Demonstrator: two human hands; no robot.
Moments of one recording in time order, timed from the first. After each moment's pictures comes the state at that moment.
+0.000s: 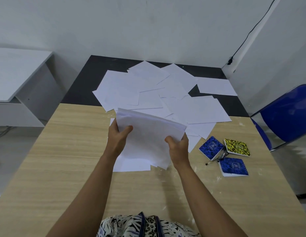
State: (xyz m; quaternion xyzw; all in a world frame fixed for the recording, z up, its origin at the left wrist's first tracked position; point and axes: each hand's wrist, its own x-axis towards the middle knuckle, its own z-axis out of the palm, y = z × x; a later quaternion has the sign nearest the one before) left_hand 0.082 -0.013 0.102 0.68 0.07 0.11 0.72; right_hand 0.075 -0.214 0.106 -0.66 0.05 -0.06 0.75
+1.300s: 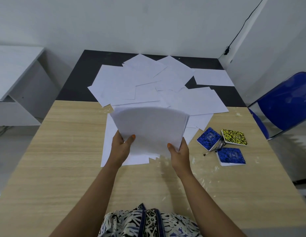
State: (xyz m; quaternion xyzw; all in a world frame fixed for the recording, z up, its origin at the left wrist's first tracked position) left_hand 0.054 -0.033 0.060 0.71 0.13 0.05 0.69; right_hand 0.043 -0.240 0.059 -0.73 0.11 -0.02 0.68
